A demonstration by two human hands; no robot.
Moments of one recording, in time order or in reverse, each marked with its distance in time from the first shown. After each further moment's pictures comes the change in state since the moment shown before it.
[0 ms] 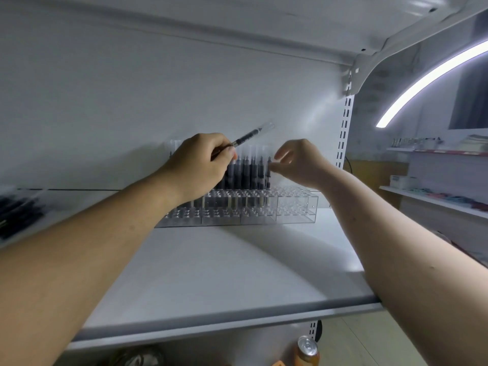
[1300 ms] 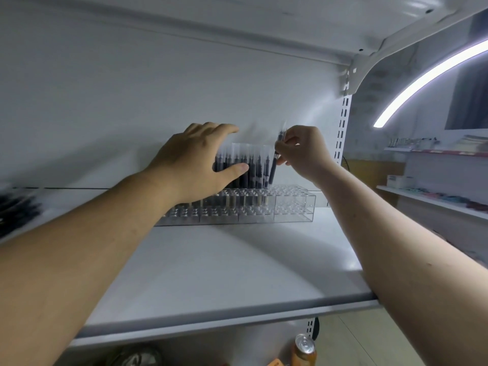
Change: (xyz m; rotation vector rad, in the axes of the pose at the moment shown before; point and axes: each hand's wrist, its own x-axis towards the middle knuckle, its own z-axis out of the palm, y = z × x) left_hand -0.003 0.004 -0.010 0.462 -0.022 0.133; right_hand 0.003 -0.009 -0.002 0.268 0.260 0.013
